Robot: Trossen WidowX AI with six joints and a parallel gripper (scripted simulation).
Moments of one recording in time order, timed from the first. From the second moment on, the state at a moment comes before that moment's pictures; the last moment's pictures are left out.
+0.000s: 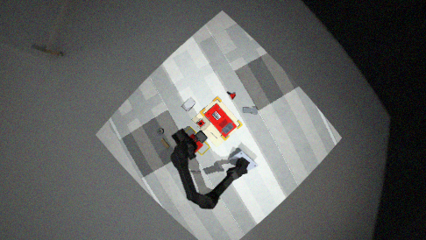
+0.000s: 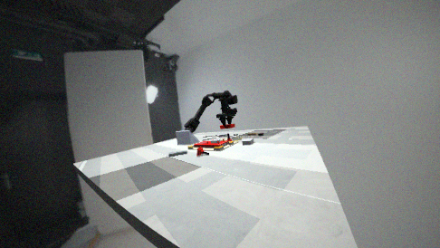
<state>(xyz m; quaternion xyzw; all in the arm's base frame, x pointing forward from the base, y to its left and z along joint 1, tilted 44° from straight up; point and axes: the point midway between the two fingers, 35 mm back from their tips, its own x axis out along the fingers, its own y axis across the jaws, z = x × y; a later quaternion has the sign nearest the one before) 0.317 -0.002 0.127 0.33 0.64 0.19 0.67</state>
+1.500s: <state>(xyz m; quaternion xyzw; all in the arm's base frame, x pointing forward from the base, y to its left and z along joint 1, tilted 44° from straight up) 0.321 0.016 0.107 0.33 0.64 0.19 0.67</state>
